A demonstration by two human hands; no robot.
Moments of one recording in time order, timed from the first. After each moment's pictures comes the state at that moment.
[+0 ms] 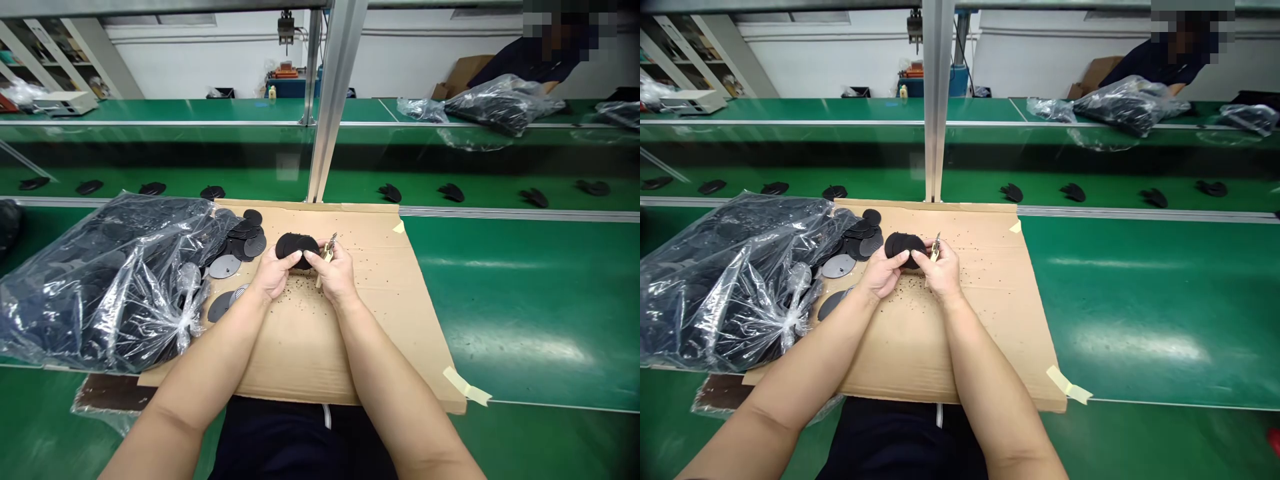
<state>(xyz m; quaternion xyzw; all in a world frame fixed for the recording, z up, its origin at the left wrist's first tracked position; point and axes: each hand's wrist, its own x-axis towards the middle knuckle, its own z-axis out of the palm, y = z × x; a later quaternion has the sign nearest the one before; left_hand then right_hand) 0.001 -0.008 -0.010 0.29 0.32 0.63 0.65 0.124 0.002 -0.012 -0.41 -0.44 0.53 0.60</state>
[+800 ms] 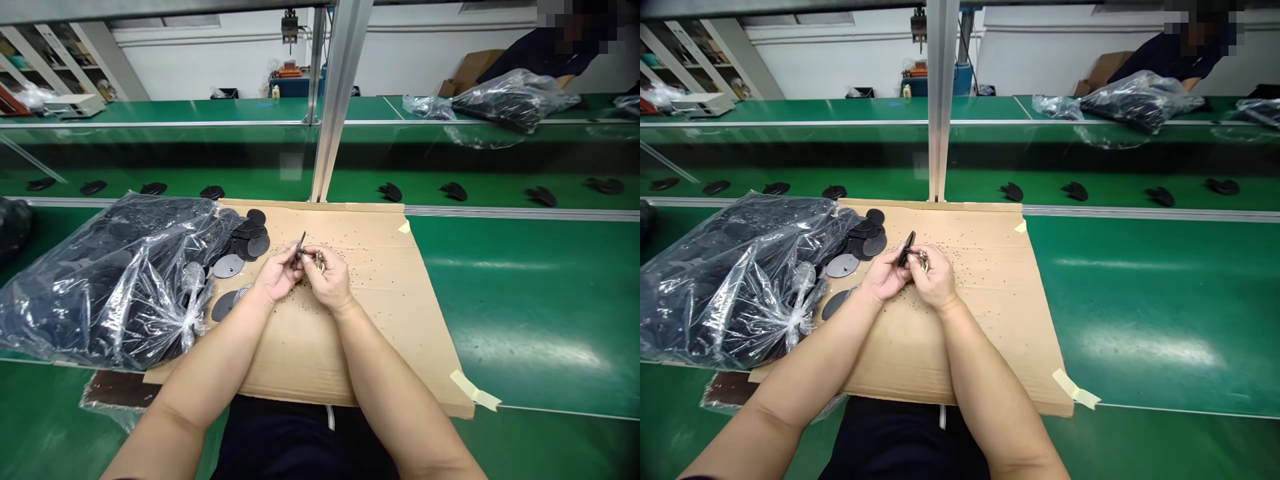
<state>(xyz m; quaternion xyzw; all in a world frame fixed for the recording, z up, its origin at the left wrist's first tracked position) -0.008 -0.004 -0.009 0.12 0.31 0.54 0.77 0.124 -0.010 -0.016 -0.38 -0.68 0.28 0.55</state>
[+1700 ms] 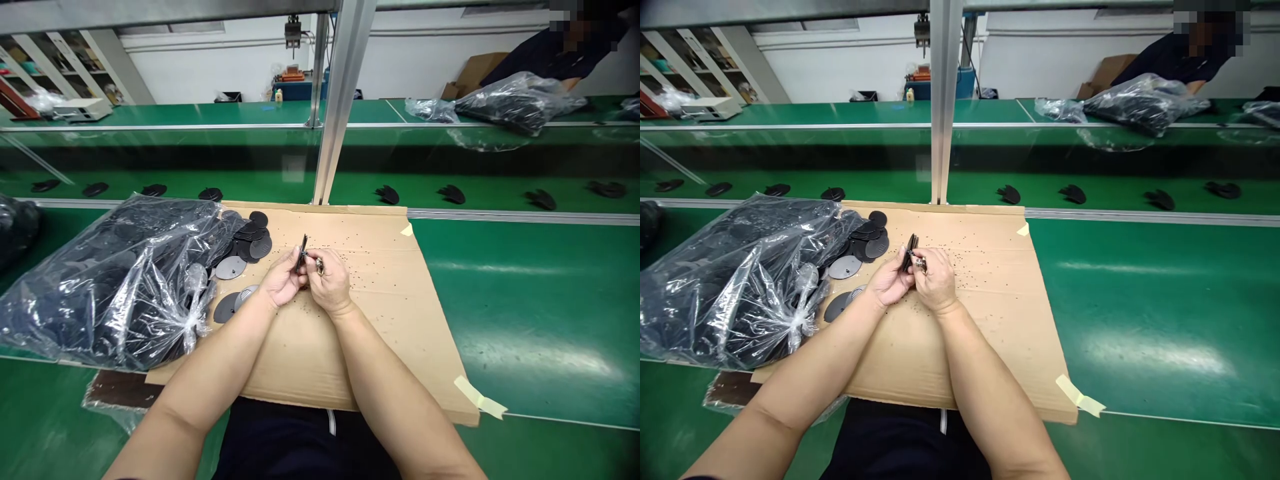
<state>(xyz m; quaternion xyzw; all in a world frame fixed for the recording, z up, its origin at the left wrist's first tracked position) -0.001 -0.010 -0.014 0.13 0.29 0.55 0.77 0.121 -0.007 -0.017 -0.38 -0.74 0.12 0.55</state>
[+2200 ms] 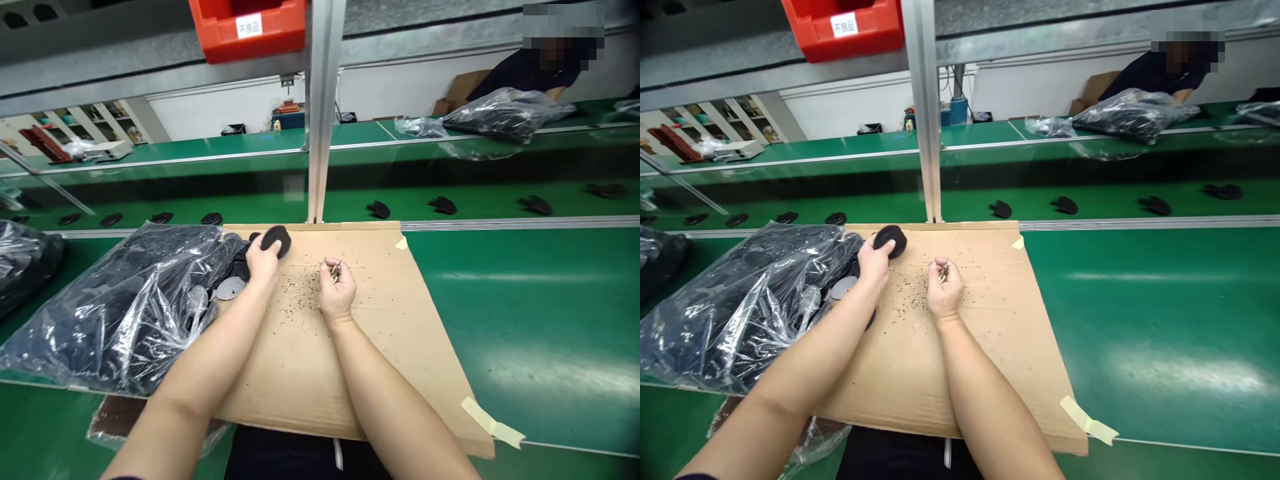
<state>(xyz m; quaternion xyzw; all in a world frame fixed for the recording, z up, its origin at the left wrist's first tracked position) -0.022 0.059 0.005 0.32 0.56 0.68 0.36 0.123 0.010 -0.035 -0.48 -0.48 0.27 0.68</state>
